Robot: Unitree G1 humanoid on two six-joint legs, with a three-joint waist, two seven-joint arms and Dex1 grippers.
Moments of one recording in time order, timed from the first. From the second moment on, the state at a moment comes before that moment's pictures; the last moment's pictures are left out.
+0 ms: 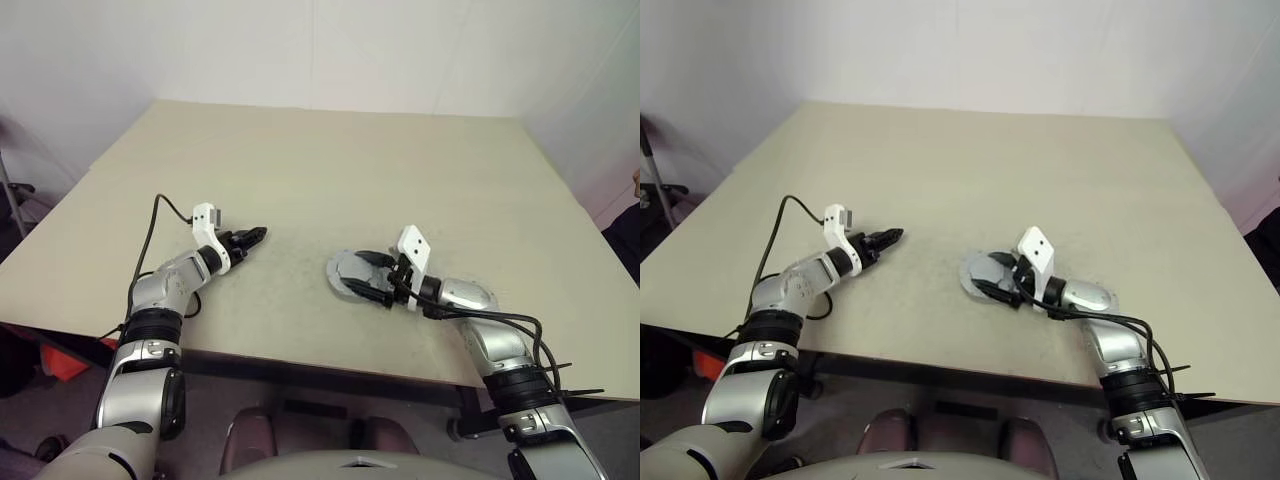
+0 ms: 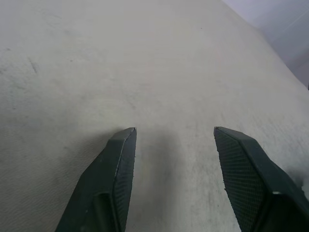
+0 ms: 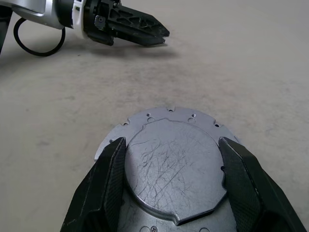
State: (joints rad) left arm -0.57 0.28 0.24 0.59 -0.46 0.55 -0.63; right arm -0.24 -0.40 0.12 0.11 0.23 0.14 0.93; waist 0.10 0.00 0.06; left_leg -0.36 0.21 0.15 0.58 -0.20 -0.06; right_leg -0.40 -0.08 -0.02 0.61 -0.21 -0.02
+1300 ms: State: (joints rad) left arm -0.57 0.28 0.24 0.59 -0.46 0.55 -0.63; right arm -0.25 -0.42 0.13 0.11 0.22 0.14 0.91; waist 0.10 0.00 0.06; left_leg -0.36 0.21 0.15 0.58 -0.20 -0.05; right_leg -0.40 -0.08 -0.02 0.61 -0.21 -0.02
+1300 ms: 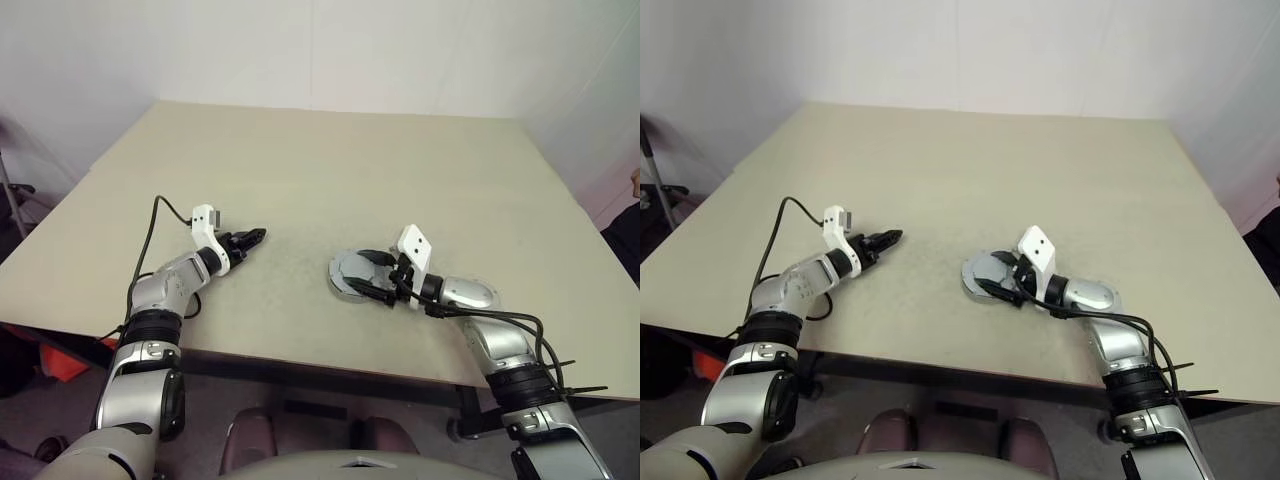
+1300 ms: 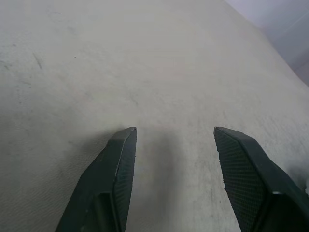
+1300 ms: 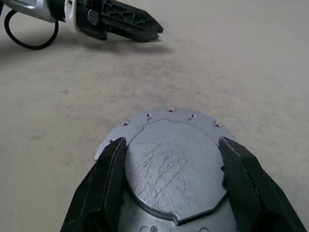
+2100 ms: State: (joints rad) left arm -0.55 0.29 0.24 0.59 -0.46 0.54 -0.62; right arm -0.30 -0.44 0.17 0.11 0.20 0.22 0.91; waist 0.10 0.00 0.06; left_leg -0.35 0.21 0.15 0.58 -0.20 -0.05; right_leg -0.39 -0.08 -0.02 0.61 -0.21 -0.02
